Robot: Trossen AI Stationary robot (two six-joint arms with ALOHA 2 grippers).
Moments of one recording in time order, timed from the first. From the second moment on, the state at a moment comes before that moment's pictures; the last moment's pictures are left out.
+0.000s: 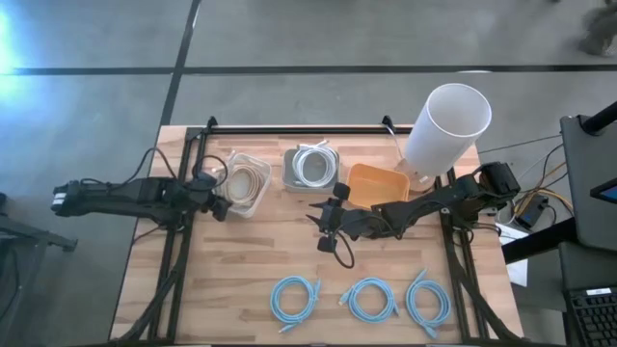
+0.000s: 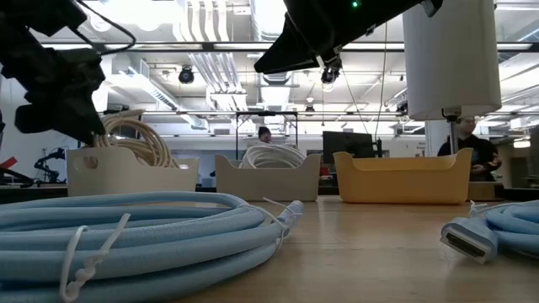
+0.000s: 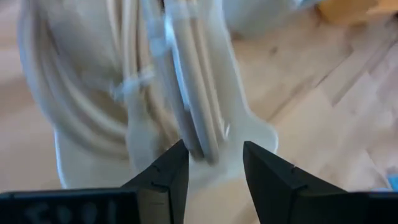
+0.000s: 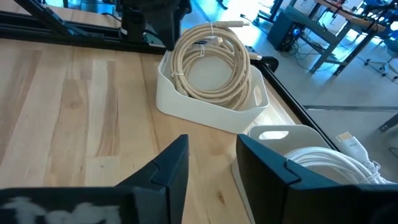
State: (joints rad) left arm 0.02 0.51 0.42 -0.81 -0.26 -0.95; right arm 0.24 1.67 1.02 0.22 0.59 0.00
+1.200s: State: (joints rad) left arm 0.00 0.52 0.57 -0.52 -0.32 -0.56; right arm 0.24 1.69 1.02 0.23 0.15 0.24
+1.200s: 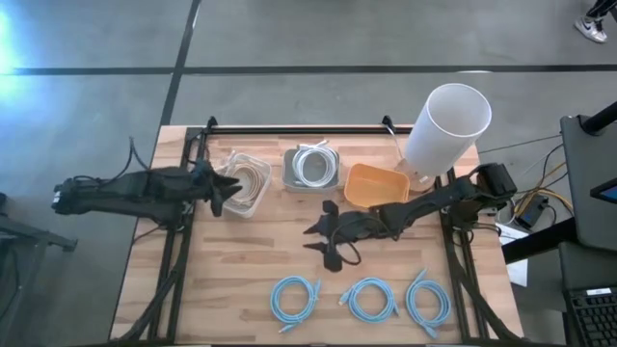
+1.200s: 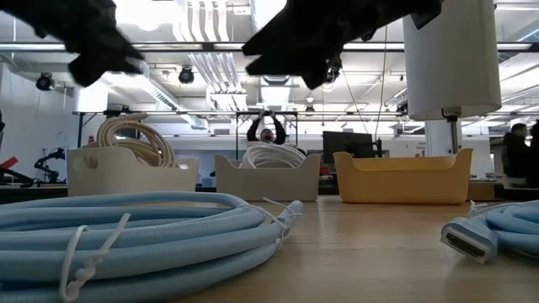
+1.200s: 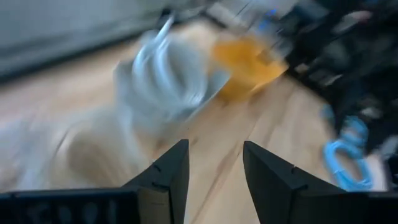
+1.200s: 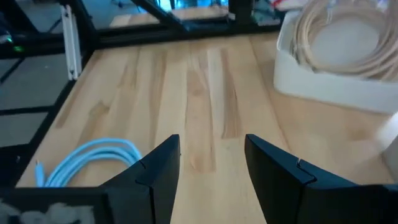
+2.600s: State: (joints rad) left arm -0.13 0.76 0.49 -0.04 -0.28 -0.36; right arm 0.27 2.31 1.65 -0.34 -0.13 0.15
